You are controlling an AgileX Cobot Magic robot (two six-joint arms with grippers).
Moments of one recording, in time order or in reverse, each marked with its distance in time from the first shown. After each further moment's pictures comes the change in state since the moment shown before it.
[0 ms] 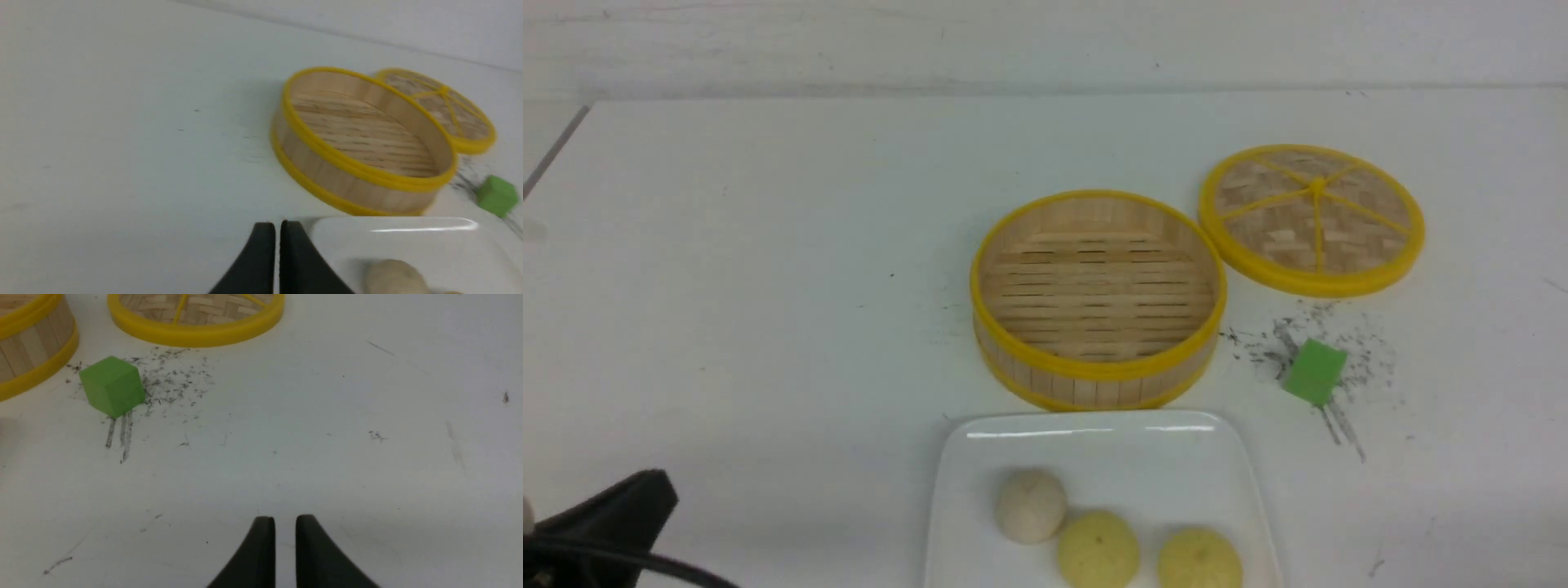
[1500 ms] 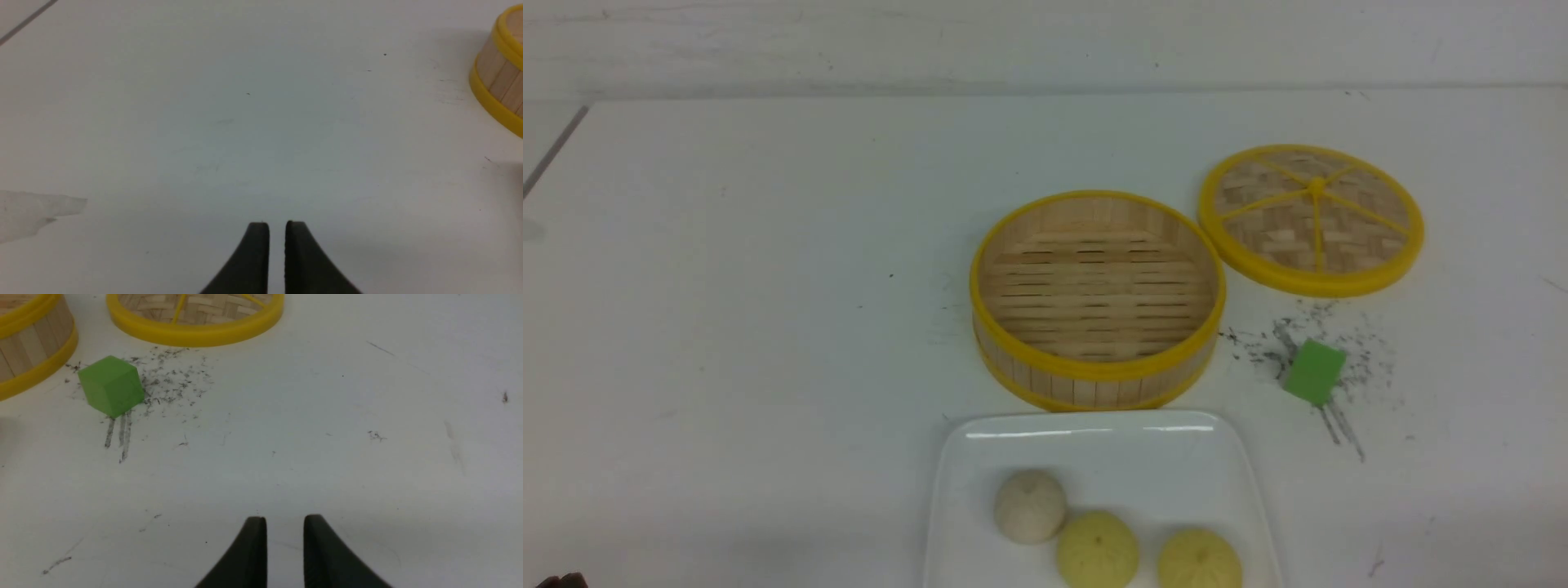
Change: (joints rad) right arm 0.000 0.000 0.000 0.000 0.000 -0.002; left arm 0.286 -0.253 0.158 -0.003 0.188 0.188
